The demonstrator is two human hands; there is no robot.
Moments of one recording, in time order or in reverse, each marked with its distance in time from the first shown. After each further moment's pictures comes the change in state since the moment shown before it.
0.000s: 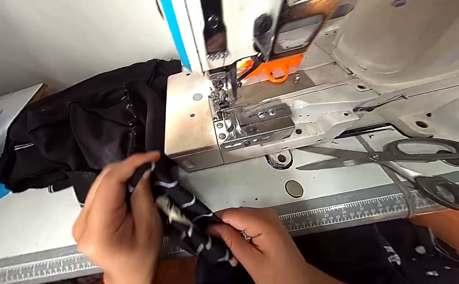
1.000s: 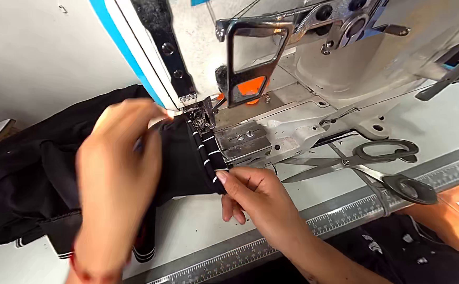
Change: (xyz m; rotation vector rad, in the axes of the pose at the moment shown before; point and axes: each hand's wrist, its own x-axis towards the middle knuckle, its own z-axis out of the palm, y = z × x) left_hand 0.086 -0.018 0.030 0.048 -0.427 0.235; right_hand 0.056 -0.011 -0.032 0.252 0.206 0.330
